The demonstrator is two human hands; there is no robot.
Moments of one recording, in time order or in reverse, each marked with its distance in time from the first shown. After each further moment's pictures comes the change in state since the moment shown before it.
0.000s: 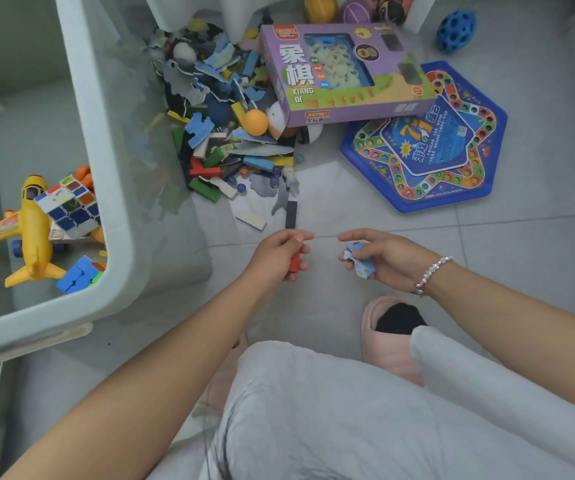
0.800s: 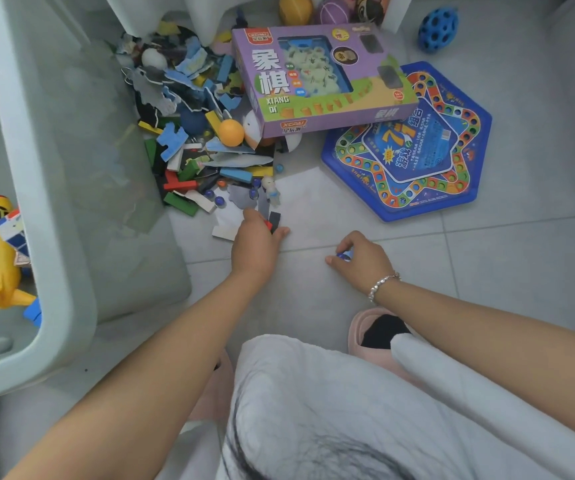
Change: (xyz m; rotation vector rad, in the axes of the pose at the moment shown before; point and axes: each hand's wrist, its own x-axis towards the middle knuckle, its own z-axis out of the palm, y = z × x) left_hand 0.055 0.017 0.009 0.673 0.387 0.149; right_hand 0.040 0.019 -0.006 -0.783 0.501 -0.205
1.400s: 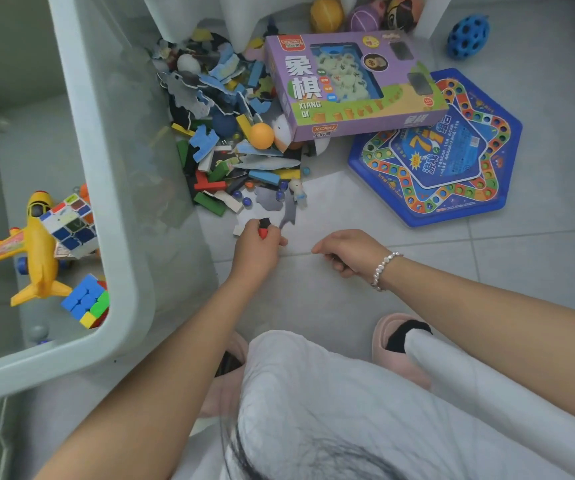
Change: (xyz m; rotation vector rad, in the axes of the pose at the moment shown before) left_hand -0.006 -0.027 -0.030 -0.408 -0.045 -0.112; right_hand 0.007 -0.061 0.008 0.426 -0.357 0.133
